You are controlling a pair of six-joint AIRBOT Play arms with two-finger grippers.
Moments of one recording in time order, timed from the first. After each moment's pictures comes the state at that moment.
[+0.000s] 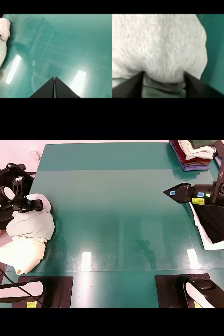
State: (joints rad) left arm 0.25 -1.40 1.12 1.54 -0.82 -1.50; right arm 0.01 -0.82 1.07 -0.86 1.12 1.37
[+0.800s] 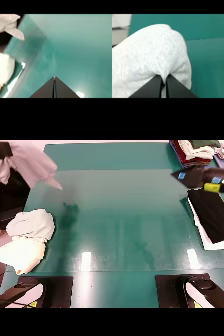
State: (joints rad) left arm 0.00 -1.06 1.64 1.48 -0.98 -1.43; right arm 0.01 -0.82 1.27 -0.84 1.08 1.37
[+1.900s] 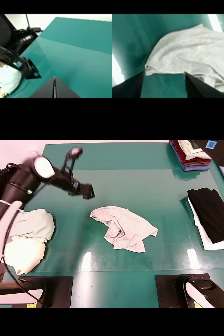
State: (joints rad) left arm -0.33 -1.42 1.45 1.20 -1.11 -1.50; right arm 0.01 -0.82 1.51 -0.84 1.16 1.37
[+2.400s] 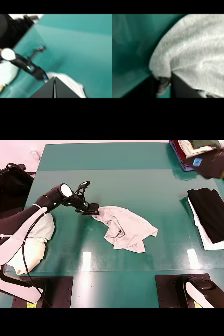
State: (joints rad) left arm -0.32 -1.63 1.29 1.02 -0.93 -1.46; right arm -0.05 -0.81 1.34 -0.84 1.20 1.37
